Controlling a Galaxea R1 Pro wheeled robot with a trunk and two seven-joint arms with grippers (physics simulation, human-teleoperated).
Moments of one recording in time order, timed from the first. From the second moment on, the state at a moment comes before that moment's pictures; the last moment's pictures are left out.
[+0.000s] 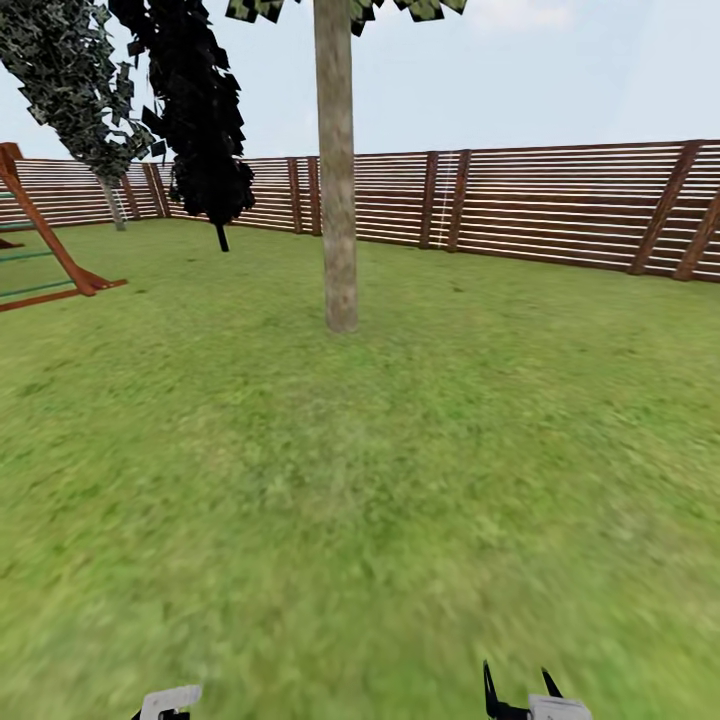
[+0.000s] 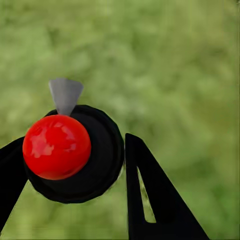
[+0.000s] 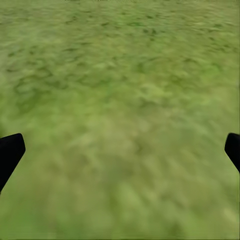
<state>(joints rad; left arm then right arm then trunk) -0.36 0.13 -0.11 -0.10 0.24 -0.43 0.04 -0.32 -0.01 -0.21 -0.04 0.16 -1.05 -0.08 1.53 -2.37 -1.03</state>
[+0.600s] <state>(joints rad) -0.36 0.13 -0.11 -0.10 0.24 -0.44 0.04 -0.32 -0.01 -0.21 -0.04 0.16 -1.05 -0.08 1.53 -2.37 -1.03</state>
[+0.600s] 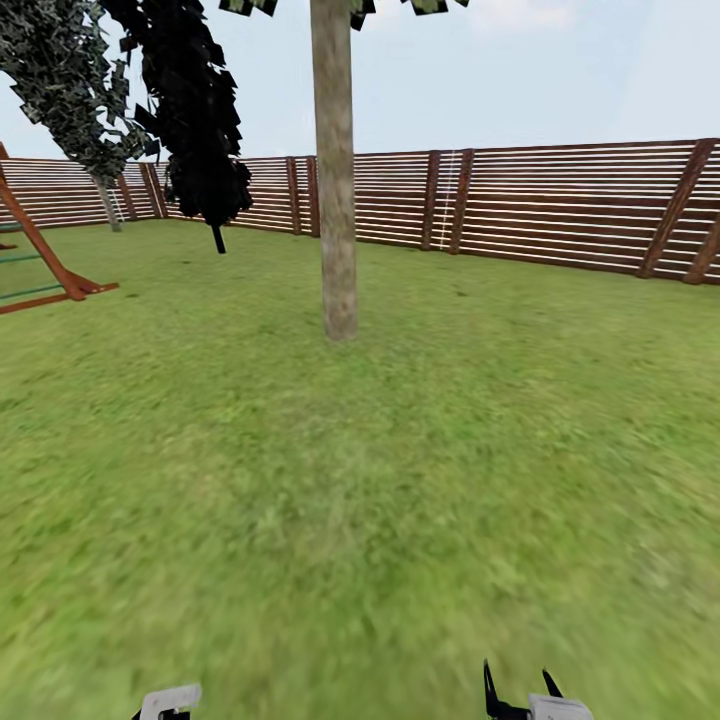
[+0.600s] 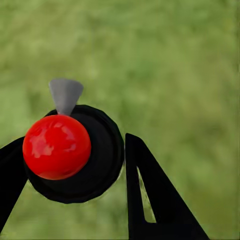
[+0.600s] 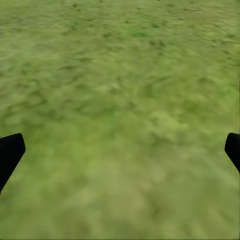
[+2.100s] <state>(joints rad) -0.36 0.13 -0.11 -0.10 0.24 -0.43 0.04 -0.32 -0.01 -0.21 -0.04 0.16 -1.05 -0.08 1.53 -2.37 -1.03</state>
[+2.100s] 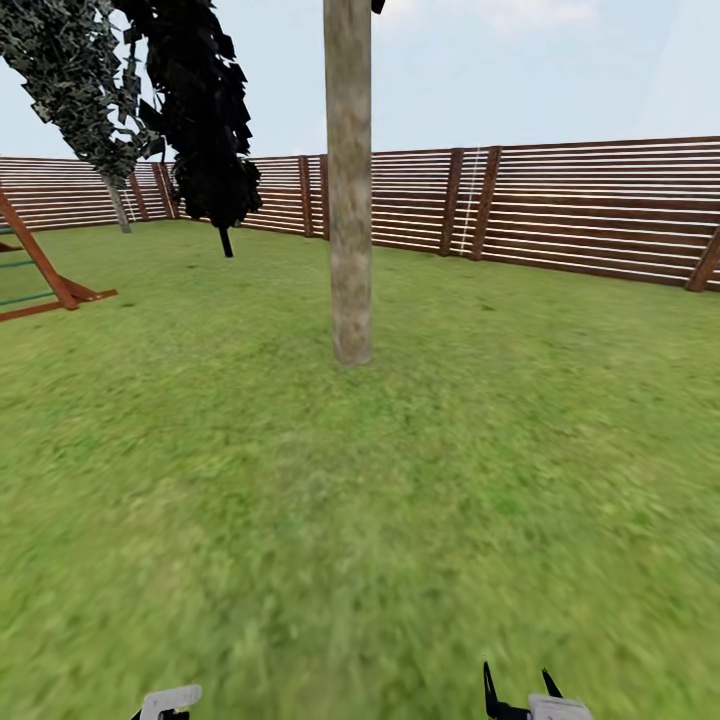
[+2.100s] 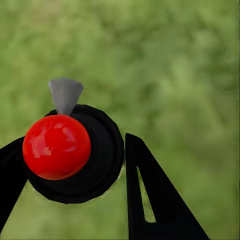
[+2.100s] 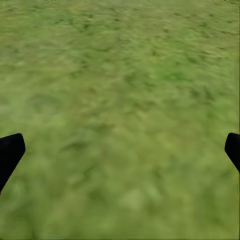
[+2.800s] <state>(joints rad) -0.36 0.13 -0.11 -0.10 0.24 -0.43 0.04 -0.32 -0.01 -0.21 -0.04 0.16 -1.05 -0.08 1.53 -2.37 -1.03</state>
